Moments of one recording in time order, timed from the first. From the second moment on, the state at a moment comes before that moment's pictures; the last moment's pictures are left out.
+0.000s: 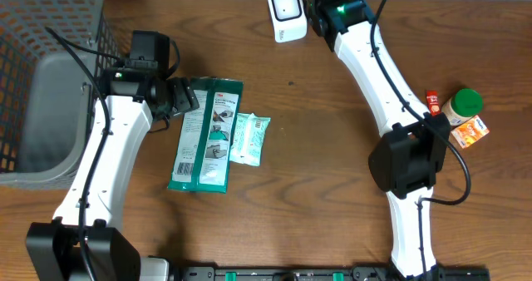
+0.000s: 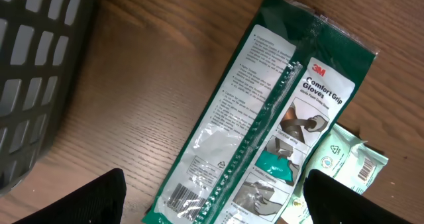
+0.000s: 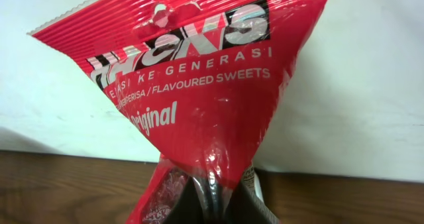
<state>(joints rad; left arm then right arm) -0.08 1.57 1.35 -1.01 -0.09 -0.46 0.38 2.30 2.27 -0.33 0.15 0.25</state>
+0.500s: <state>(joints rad) -0.08 1.57 1.35 -1.01 -0.09 -0.46 0.38 2.60 2.27 -0.15 0.17 0.28</state>
